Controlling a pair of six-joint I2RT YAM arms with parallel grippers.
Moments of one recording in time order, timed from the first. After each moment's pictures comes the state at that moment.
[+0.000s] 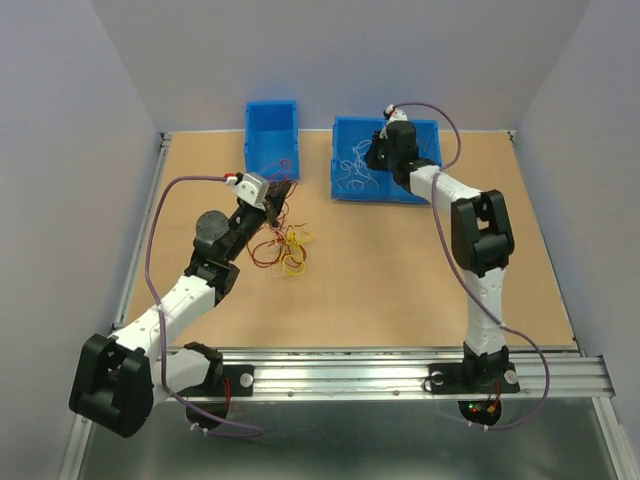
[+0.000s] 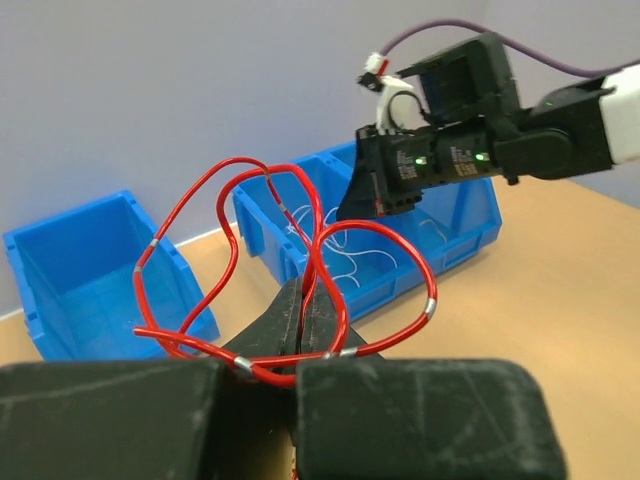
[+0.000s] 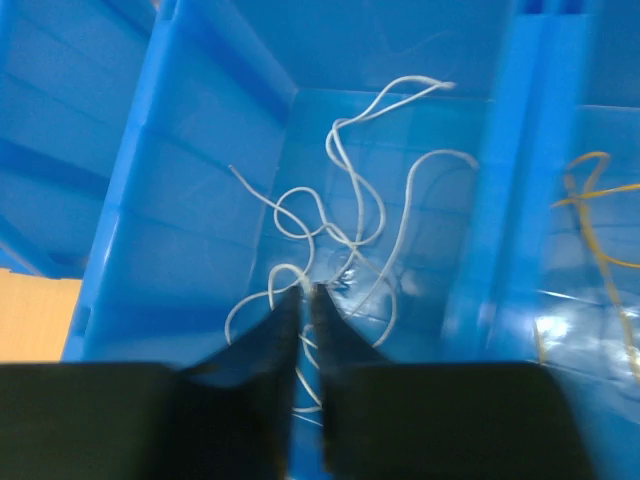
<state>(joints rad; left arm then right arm) -0.42 1.07 0.58 0.72 0.21 -0.02 0.32 2.16 1.66 0.10 -0.07 0.36</state>
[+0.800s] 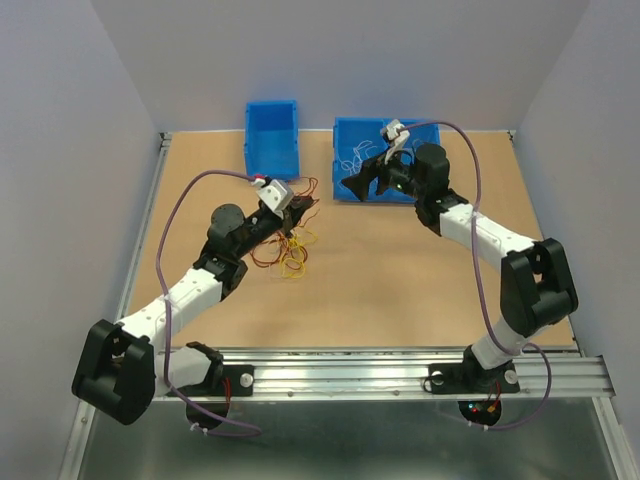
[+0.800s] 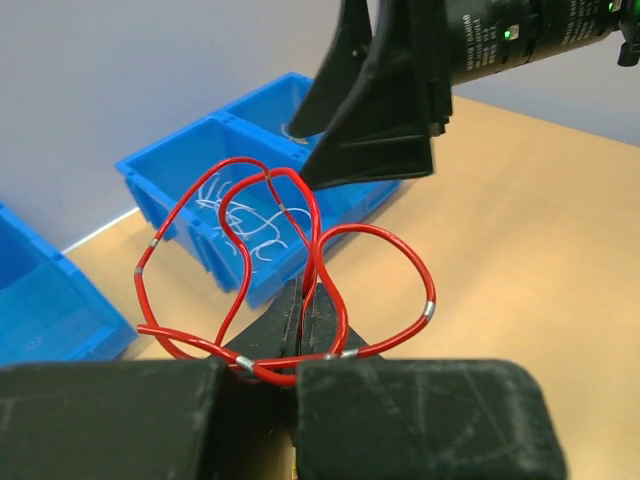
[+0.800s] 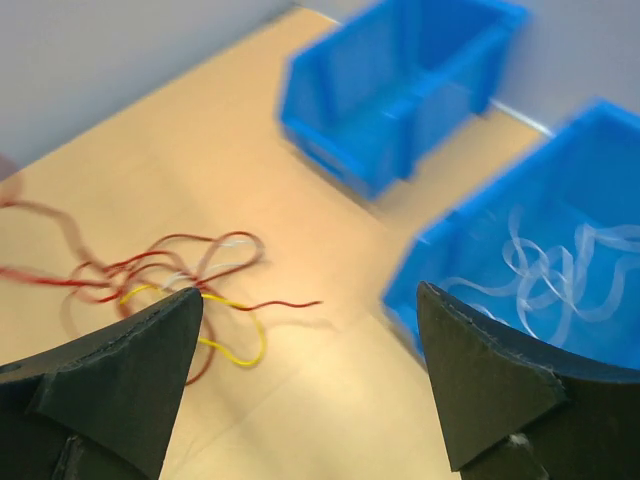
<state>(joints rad) -0.48 1.14 0.63 0.62 0.39 0.04 0.38 1.65 1.16 0.35 -0.46 0.10</state>
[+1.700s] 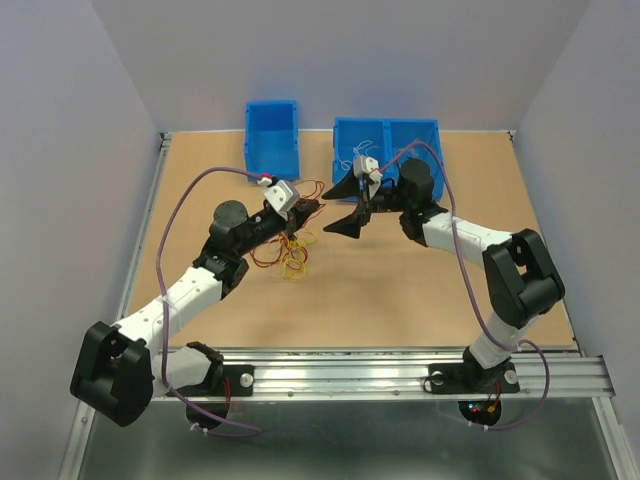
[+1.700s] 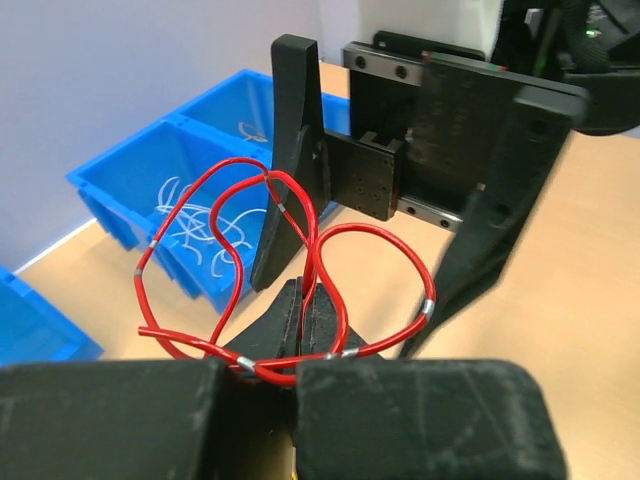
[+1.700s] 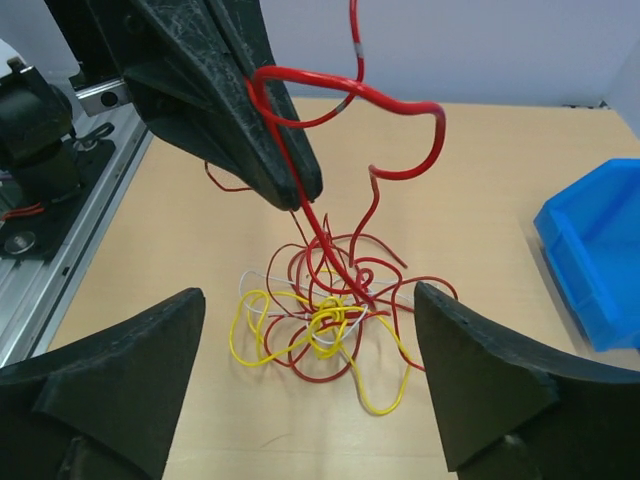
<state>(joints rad) -0.50 1.13 0.67 0.53 0.48 0.05 0.47 1.70 1.05 0.68 -1.14 -0.04</state>
